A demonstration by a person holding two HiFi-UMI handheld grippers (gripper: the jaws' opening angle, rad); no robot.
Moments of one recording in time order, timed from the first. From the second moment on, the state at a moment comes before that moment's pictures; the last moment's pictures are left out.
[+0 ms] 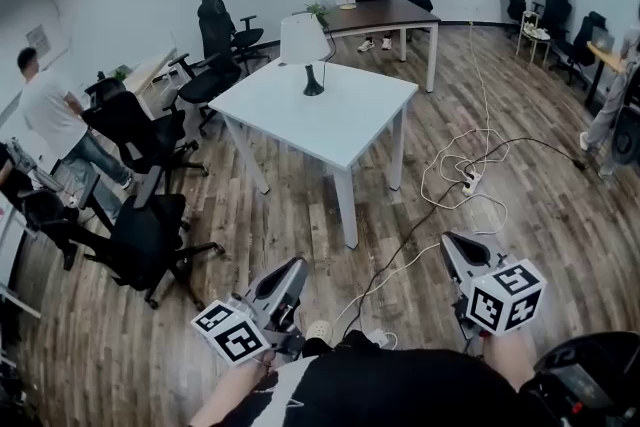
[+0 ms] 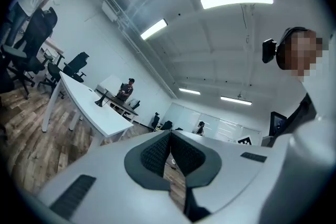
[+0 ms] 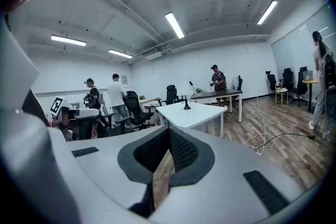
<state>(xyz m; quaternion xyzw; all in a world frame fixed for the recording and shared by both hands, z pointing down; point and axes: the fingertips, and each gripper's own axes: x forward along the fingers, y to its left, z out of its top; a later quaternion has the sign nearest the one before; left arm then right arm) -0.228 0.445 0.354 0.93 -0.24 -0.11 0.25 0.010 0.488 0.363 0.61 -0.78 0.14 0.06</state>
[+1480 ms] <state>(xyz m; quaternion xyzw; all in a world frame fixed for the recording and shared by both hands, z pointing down) -0.197 0.022 0.351 0.95 -0.15 -0.10 0.25 0.042 0.122 0.377 0.69 -0.69 0.19 0.06</state>
